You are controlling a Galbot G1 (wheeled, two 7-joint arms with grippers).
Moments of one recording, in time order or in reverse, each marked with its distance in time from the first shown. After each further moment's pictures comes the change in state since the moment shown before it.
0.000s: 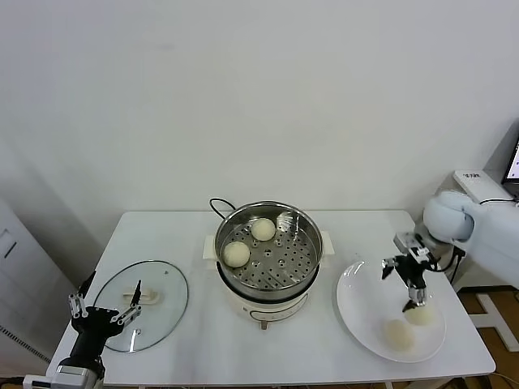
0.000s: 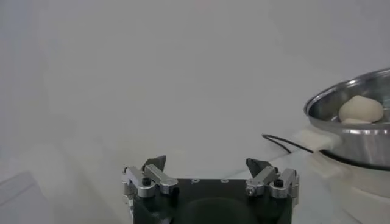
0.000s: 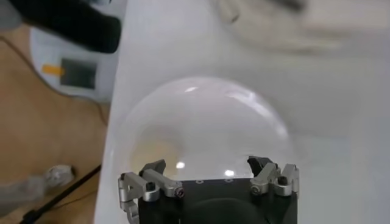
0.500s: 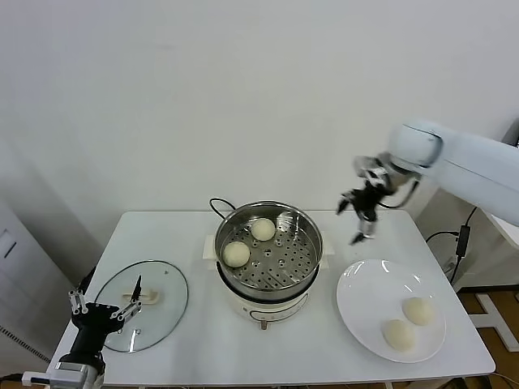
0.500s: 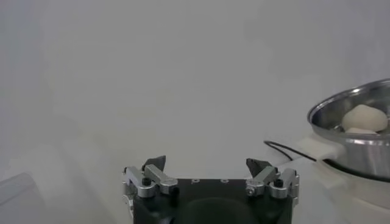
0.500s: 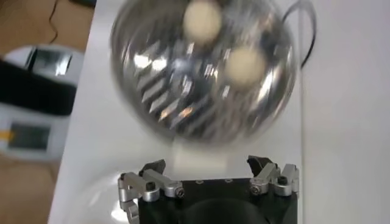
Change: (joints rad) left arm -0.017 0.001 0.001 0.000 -0.014 0.002 0.001; right arm 0.428 0.162 -0.230 -0.057 0.280 -0.082 0.019
